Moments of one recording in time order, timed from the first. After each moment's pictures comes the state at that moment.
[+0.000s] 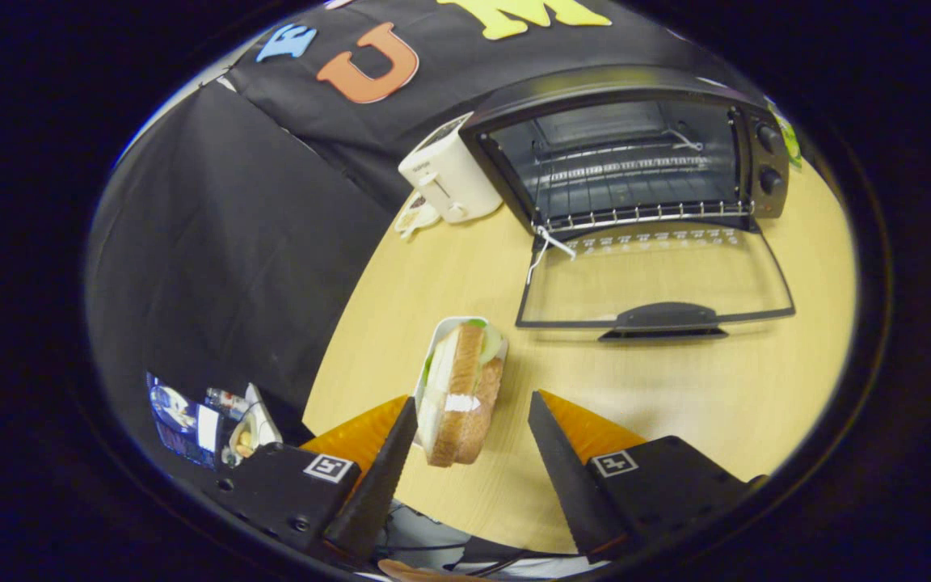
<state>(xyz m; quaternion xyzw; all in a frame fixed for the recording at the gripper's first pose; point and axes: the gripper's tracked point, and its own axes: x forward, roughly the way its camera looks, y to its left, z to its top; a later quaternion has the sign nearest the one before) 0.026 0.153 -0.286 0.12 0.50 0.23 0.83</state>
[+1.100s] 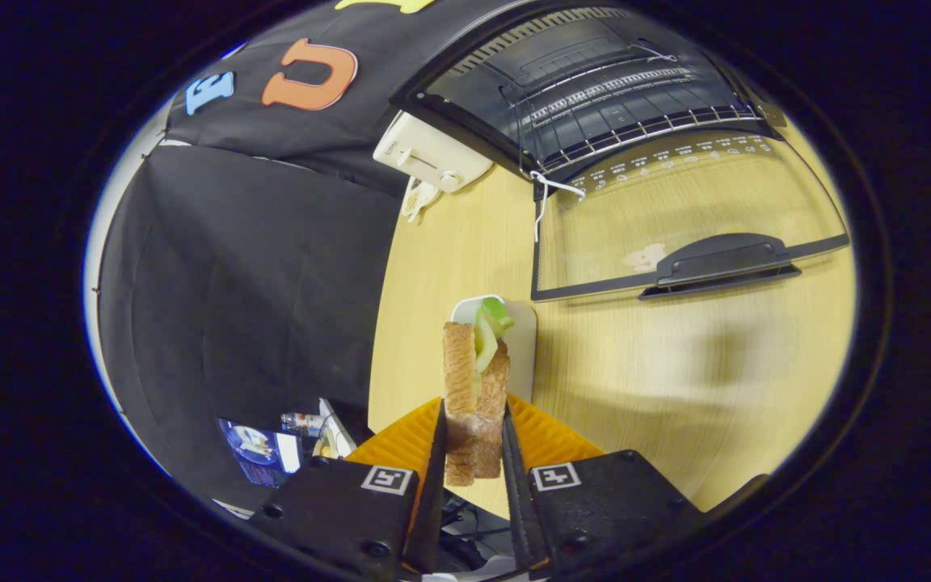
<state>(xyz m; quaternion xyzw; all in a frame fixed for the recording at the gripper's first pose) 0.035 0.168 -0.294 0.26 0.55 0.25 0.76</state>
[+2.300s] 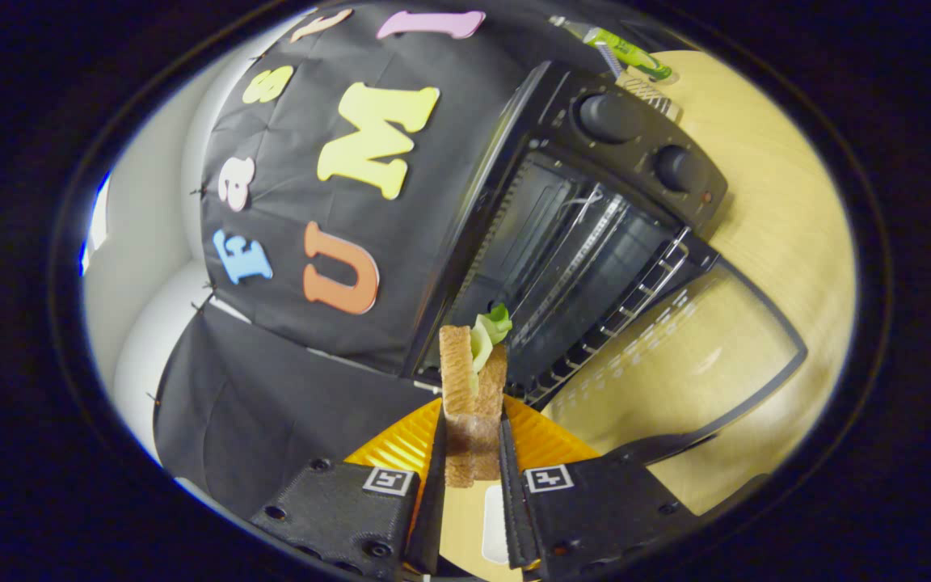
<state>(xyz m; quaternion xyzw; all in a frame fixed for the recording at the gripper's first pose) 0.181 0.047 -0.219 0.48 0.24 0.16 0.83</state>
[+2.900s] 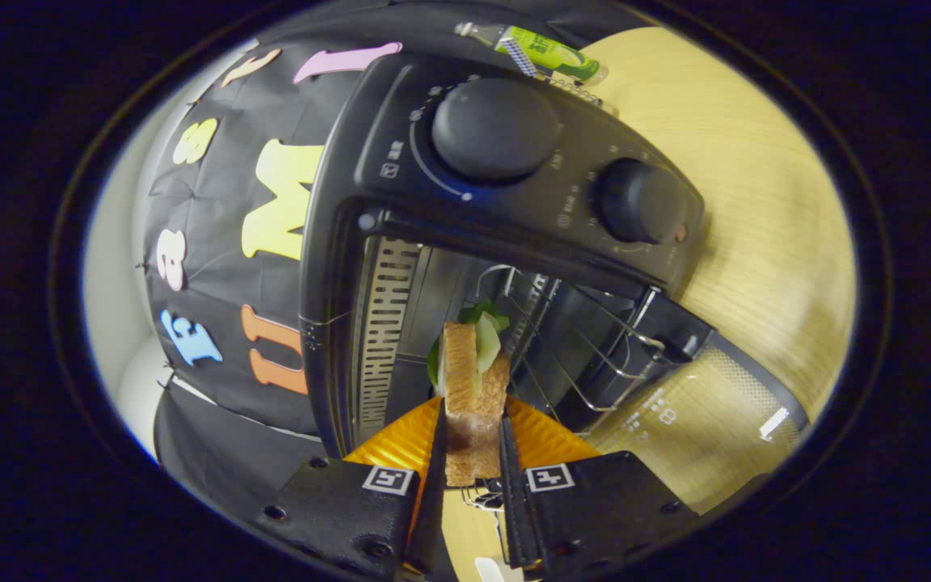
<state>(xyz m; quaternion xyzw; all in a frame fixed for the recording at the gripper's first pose) 0.273 0.019 -0.250 0.52 0.20 0.05 0.83</state>
